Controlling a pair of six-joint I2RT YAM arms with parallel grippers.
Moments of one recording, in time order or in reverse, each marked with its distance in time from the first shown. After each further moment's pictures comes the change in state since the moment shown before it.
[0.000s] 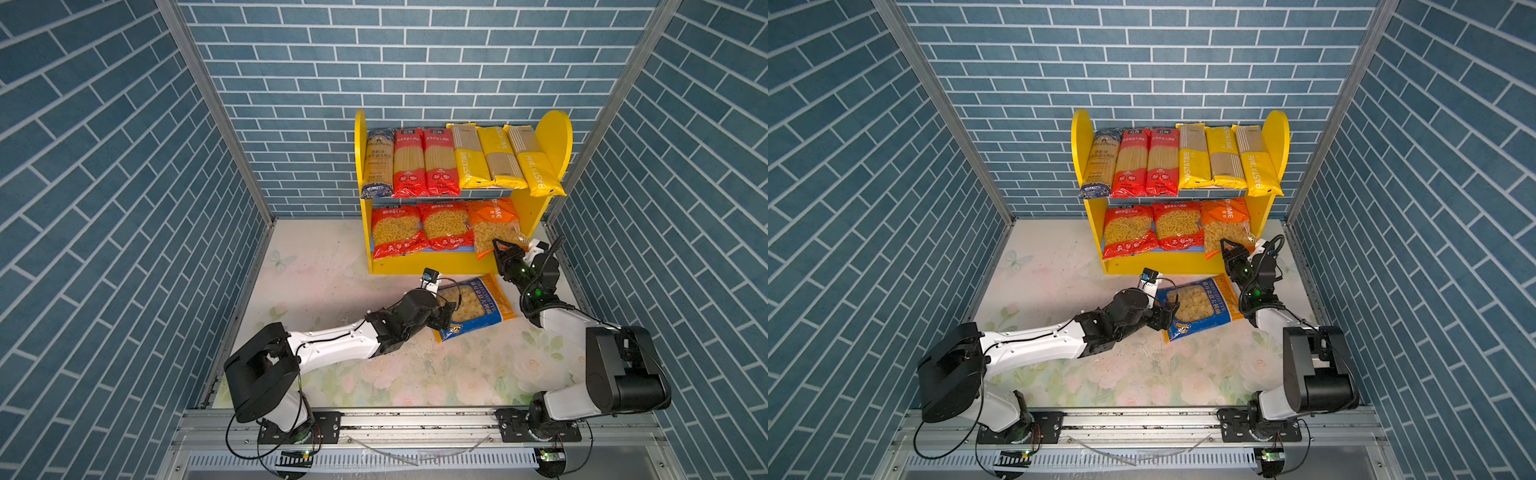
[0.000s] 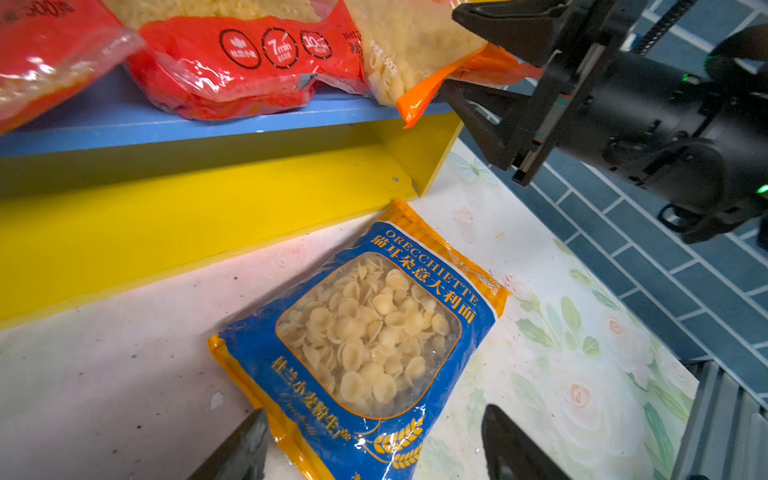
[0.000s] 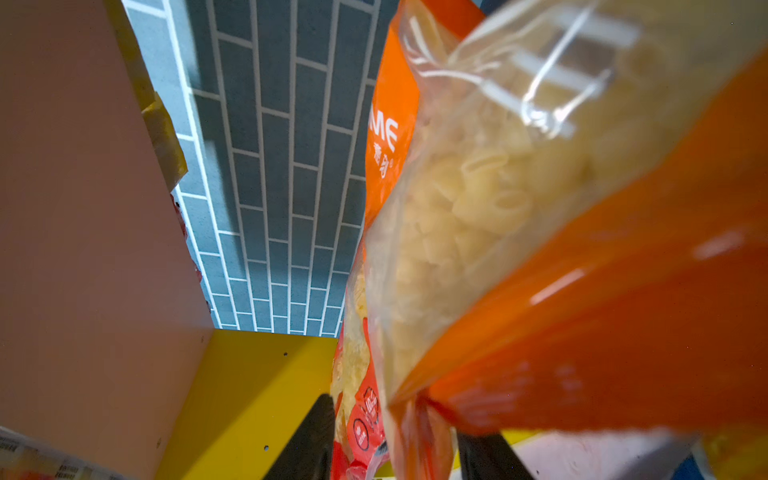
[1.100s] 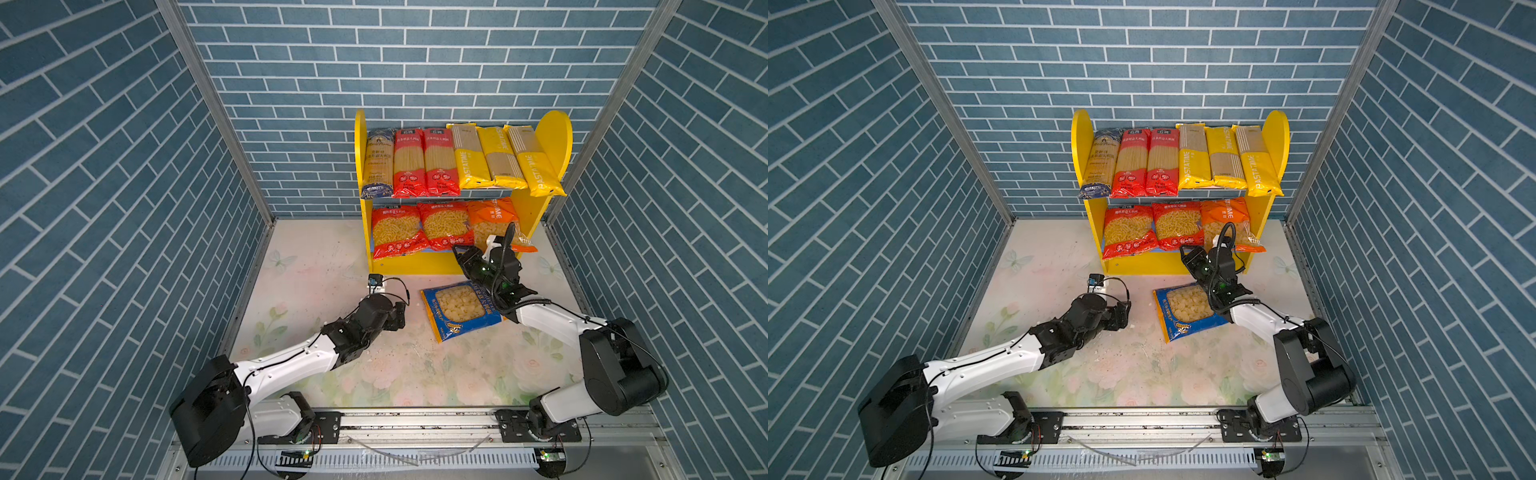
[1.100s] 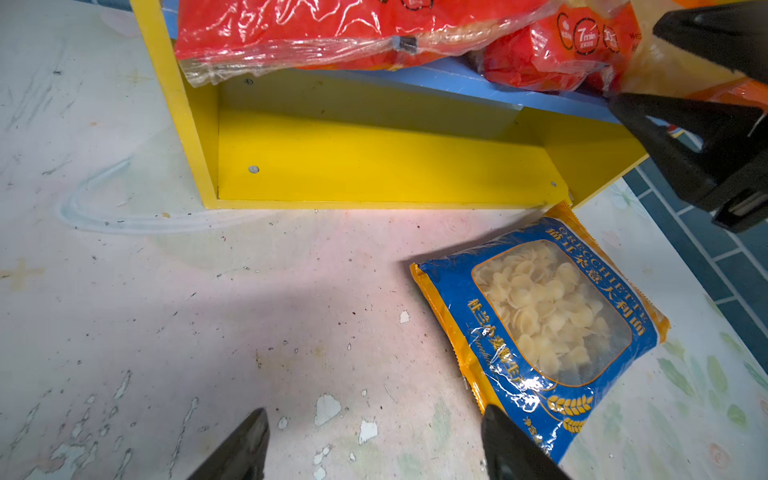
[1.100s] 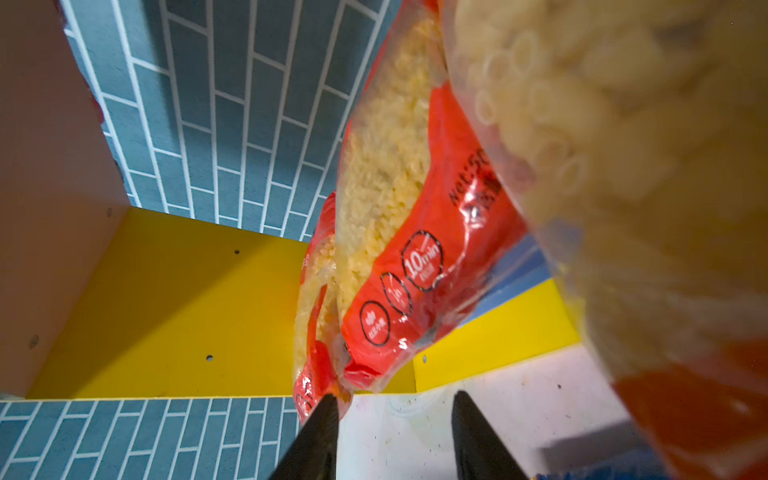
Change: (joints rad) left arm 0.177 -0.311 -0.291 -0.142 -0.082 -0.148; right arm 0.331 0.065 0.163 -0.227 0.202 -0.117
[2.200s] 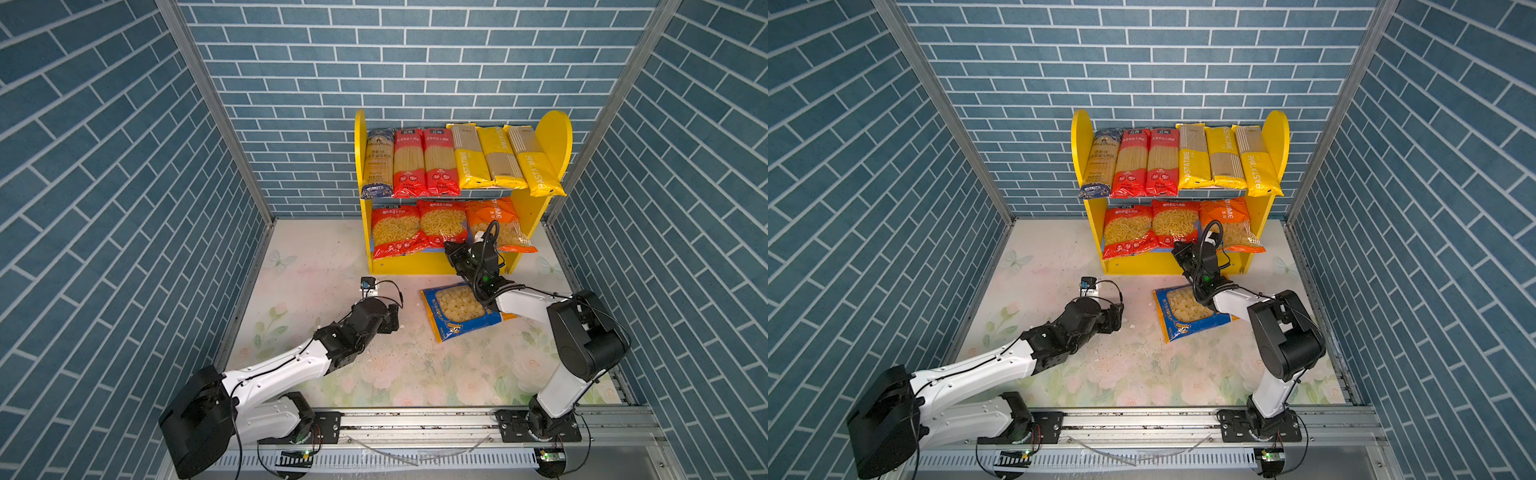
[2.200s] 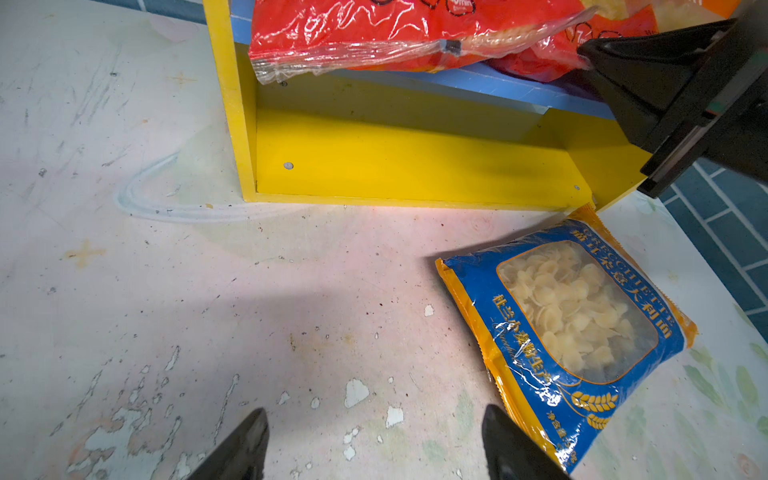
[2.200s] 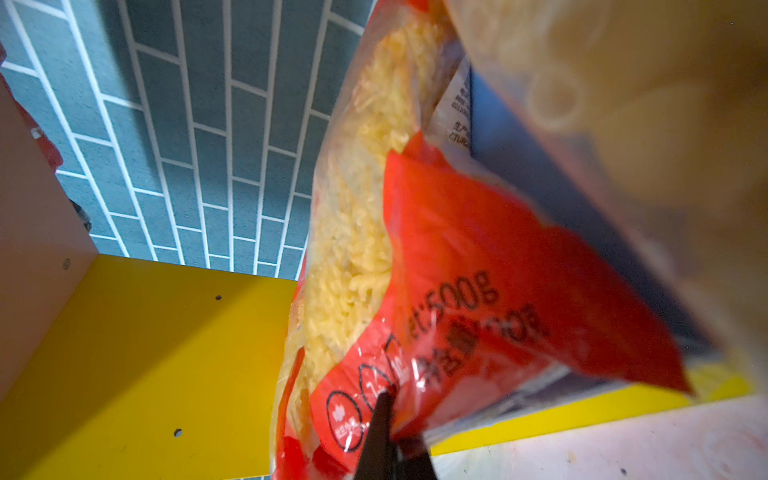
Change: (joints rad) left arm 0.009 -0.068 -0.034 -0.051 -0.041 -0.009; right arm 0.058 0.221 0.115 0.130 0.109 0.082
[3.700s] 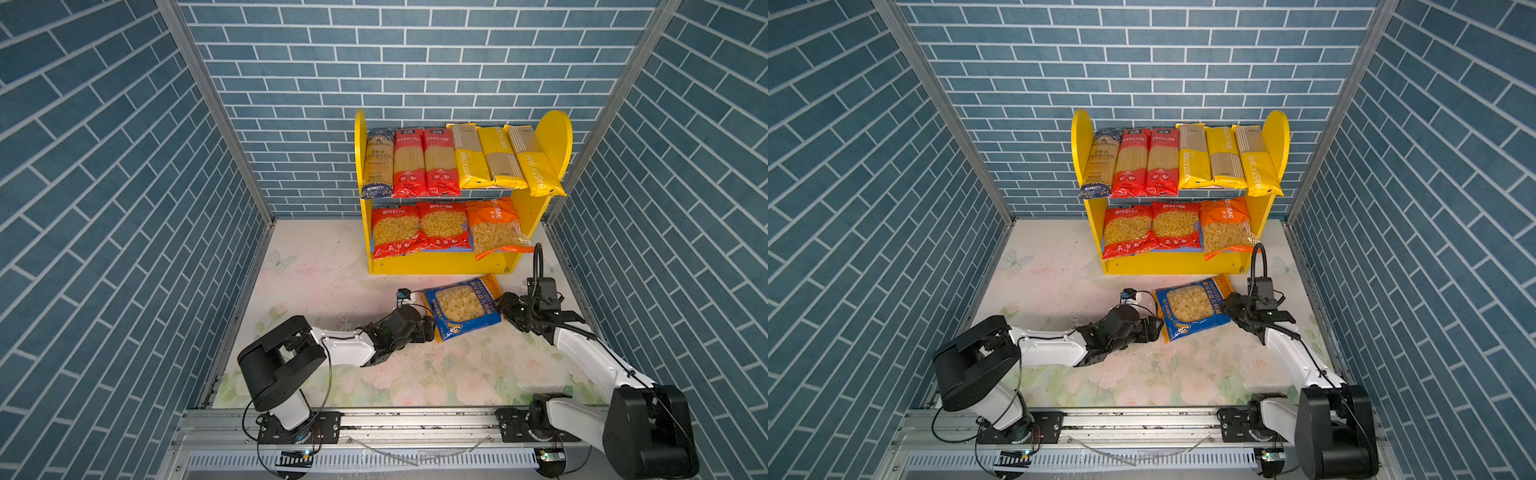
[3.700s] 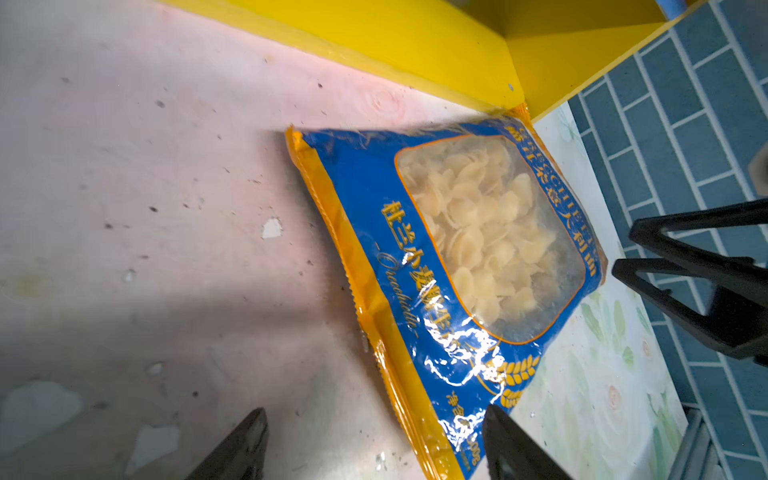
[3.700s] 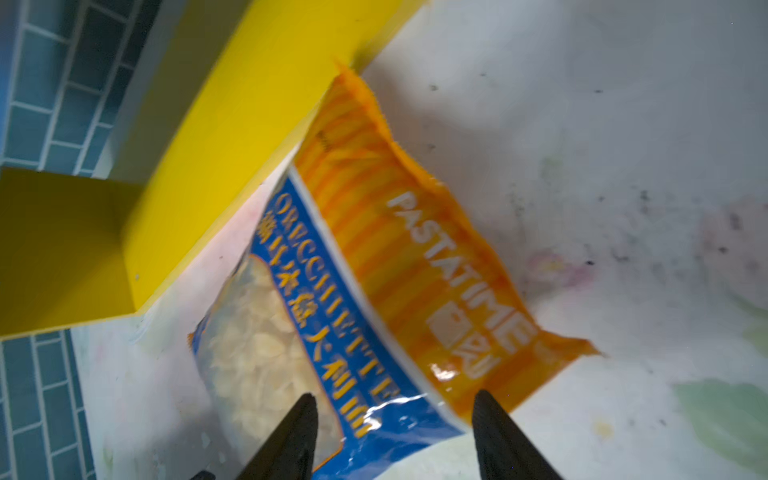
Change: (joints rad) left arm -0.131 0.501 0.074 0.406 0.237 -0.253; right arm -0.412 -0.547 -0.325 -0.942 -0.202 -0.548
